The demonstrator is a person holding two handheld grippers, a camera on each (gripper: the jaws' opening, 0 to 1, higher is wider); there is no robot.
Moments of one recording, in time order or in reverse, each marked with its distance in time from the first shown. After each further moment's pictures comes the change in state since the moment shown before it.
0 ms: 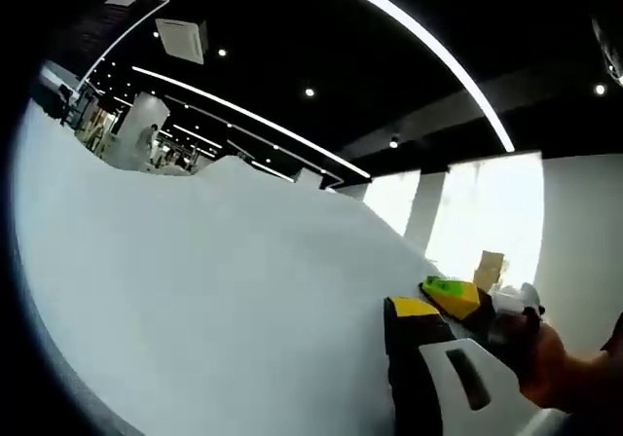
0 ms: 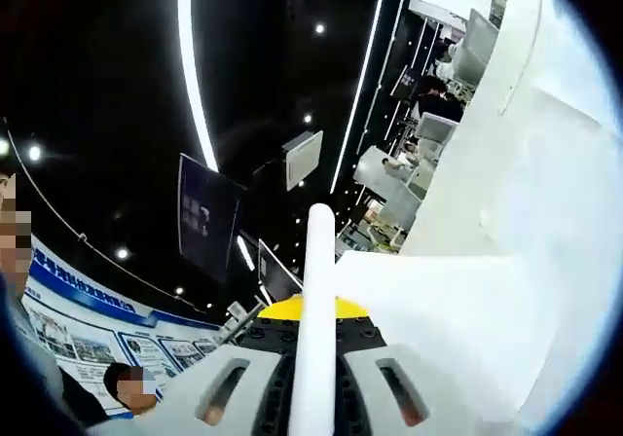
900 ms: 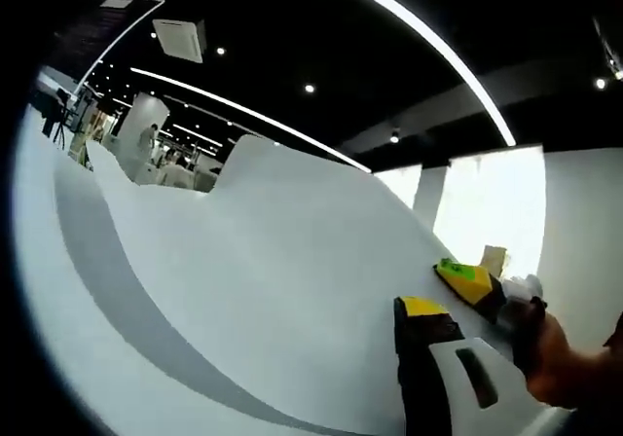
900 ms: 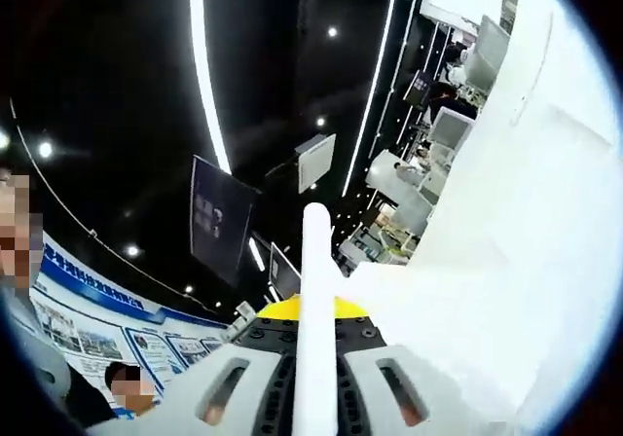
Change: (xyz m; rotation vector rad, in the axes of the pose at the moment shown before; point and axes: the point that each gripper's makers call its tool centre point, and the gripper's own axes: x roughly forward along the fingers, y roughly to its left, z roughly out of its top) left arm 0.001 0.003 -0.001 0.016 0.013 0.005; right arm -0.003 0.013 0.009 -0.017 0.004 0.076
